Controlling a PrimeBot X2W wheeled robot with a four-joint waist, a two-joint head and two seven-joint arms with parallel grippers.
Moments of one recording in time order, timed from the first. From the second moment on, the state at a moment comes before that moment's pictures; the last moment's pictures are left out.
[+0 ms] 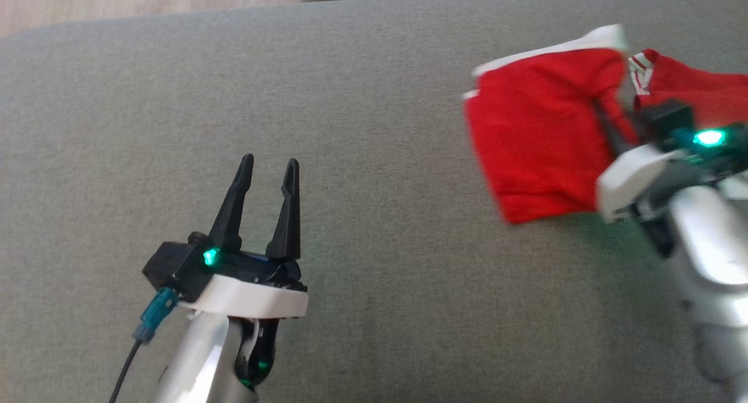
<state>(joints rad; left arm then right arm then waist) -0.24 0.04 -0.29 0.21 -0.38 -0.13 -0.26 -0.62 -0.30 0.29 0.70 0.05 0.13 -0.07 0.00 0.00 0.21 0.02</state>
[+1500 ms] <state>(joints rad) -0.33 0.04 -0.32 0.21 -0.38 -0.13 -0.26 -0.67 -0.74 0.17 0.78 0.03 0.13 0.14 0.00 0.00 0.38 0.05</state>
